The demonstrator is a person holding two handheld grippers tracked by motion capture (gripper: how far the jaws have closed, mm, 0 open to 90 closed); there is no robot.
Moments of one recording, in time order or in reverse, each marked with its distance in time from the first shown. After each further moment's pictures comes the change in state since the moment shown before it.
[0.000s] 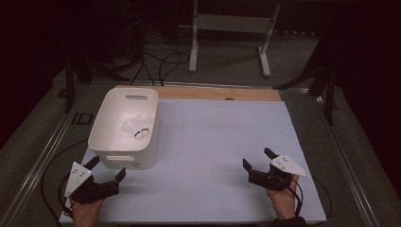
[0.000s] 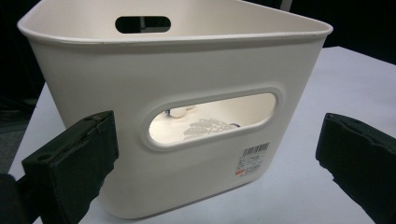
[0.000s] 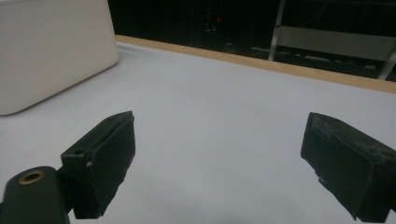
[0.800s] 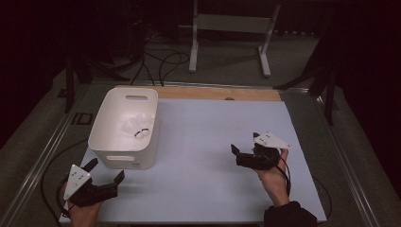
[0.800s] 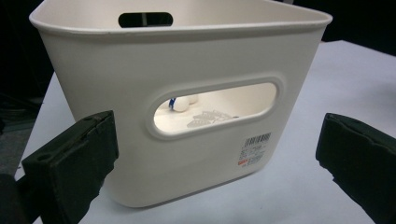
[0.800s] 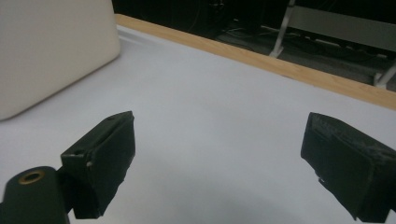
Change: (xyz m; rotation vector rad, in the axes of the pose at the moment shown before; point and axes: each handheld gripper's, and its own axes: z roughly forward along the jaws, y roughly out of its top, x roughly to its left) left arm 0.000 -0.003 -0.006 0.005 0.012 0.010; right arm 0.011 0.052 0.039 0.131 0.018 -0.054
